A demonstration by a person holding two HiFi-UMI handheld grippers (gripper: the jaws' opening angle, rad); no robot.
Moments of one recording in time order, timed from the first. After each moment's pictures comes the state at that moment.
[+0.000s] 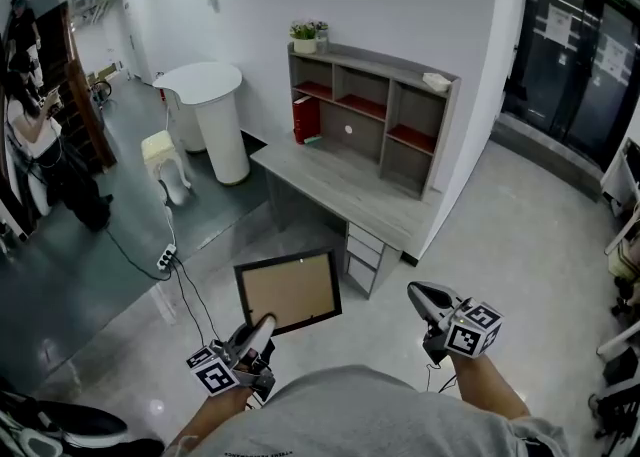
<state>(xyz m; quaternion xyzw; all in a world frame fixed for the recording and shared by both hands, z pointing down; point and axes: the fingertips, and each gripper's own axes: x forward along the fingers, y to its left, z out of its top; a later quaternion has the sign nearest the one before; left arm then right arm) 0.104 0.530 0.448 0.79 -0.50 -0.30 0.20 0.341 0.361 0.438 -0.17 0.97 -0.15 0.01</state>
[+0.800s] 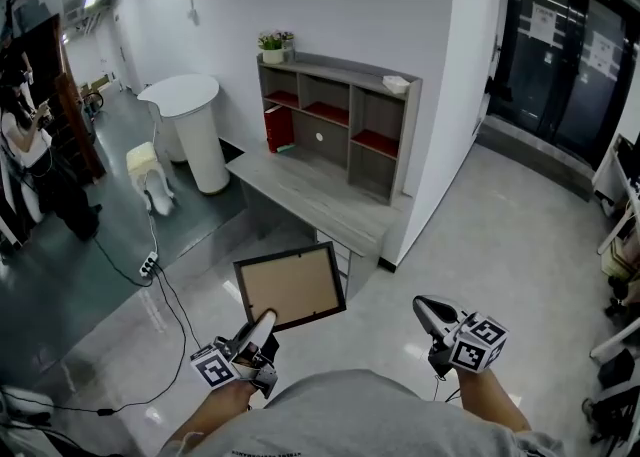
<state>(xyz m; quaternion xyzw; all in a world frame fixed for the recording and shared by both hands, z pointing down) 0.228 0.458 0.444 0.78 -0.46 -0.35 0.23 0.492 0.330 0.442 -0.19 0.97 -0.14 0.01</state>
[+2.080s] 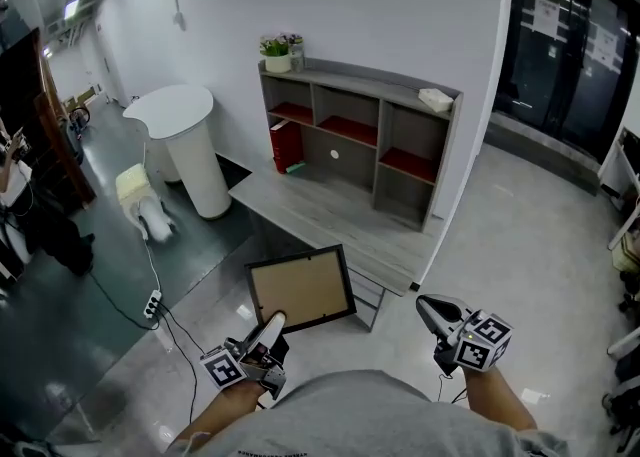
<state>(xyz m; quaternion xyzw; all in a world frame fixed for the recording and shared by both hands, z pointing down) 0.042 0.297 0.461 0.79 -0.42 -0.35 0.27 0.300 0.193 0.453 -0.21 0.97 -0.12 0.00</state>
